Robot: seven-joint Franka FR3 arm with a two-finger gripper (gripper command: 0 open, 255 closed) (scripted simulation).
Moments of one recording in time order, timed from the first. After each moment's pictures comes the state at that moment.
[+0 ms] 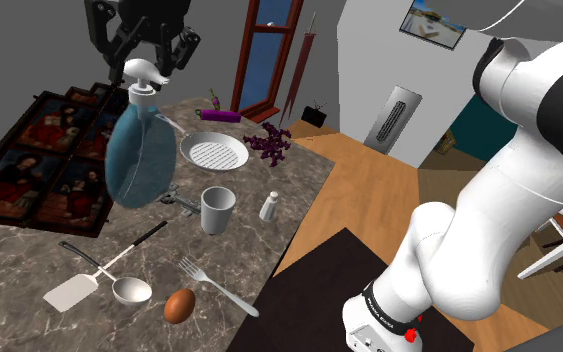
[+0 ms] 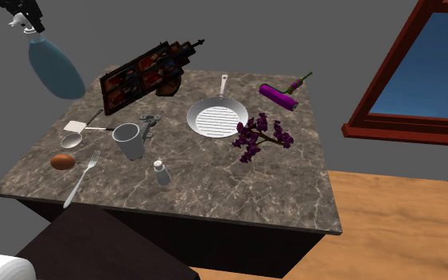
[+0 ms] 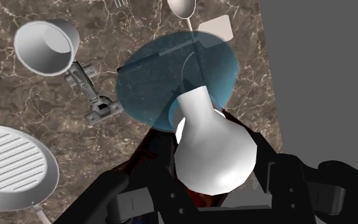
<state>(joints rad) 0.57 0.01 0.12 -1.60 0.05 1.85 0.60</state>
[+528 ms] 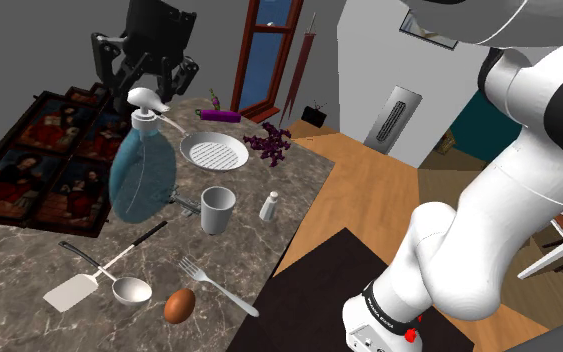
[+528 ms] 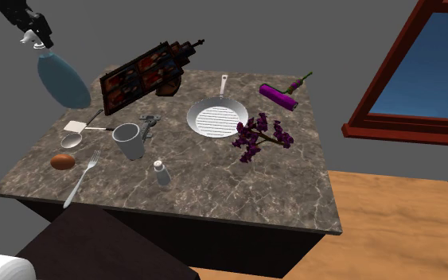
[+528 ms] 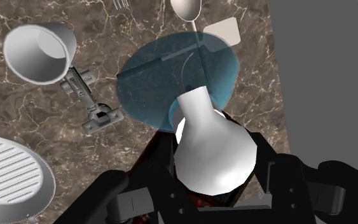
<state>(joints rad) 0.57 -0.01 0.12 -1.73 0.05 1.96 0.59</state>
